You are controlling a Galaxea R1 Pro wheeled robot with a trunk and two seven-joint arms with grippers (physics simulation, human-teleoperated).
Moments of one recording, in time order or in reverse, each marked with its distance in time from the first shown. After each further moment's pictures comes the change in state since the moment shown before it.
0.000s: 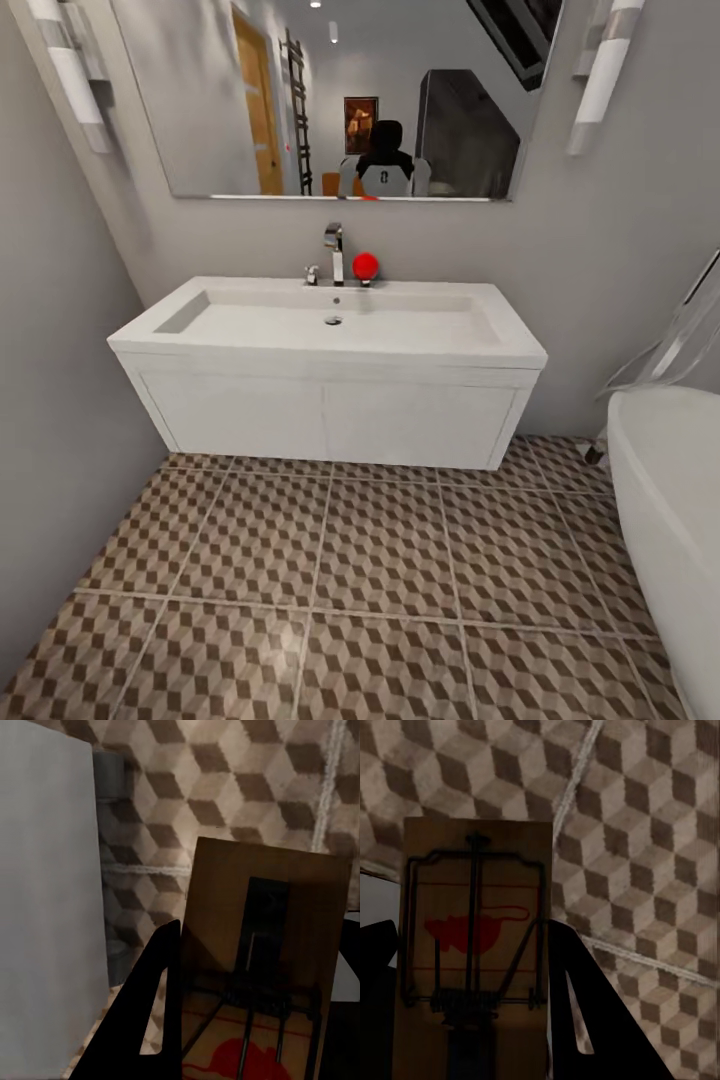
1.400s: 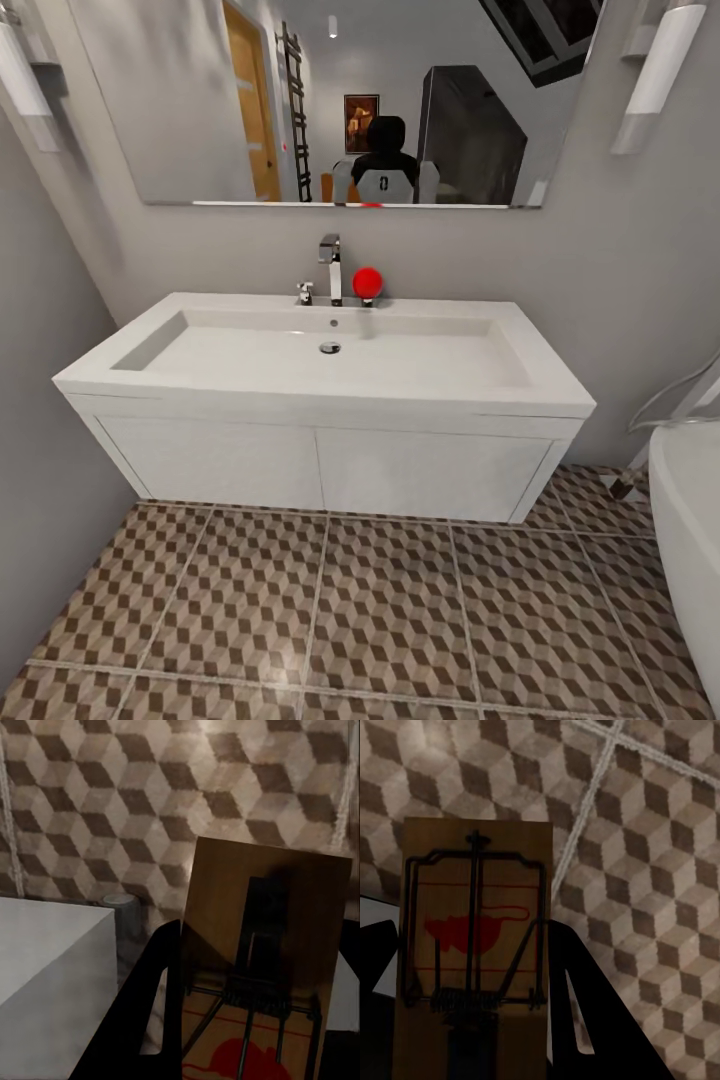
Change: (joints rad) left arm 0.000 -0.026 0.005 0.051 0.000 0.005 -0.004; right arm 0.000 0.001 -0.003 -0.006 -0.007 -0.044 0.000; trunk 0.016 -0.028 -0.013
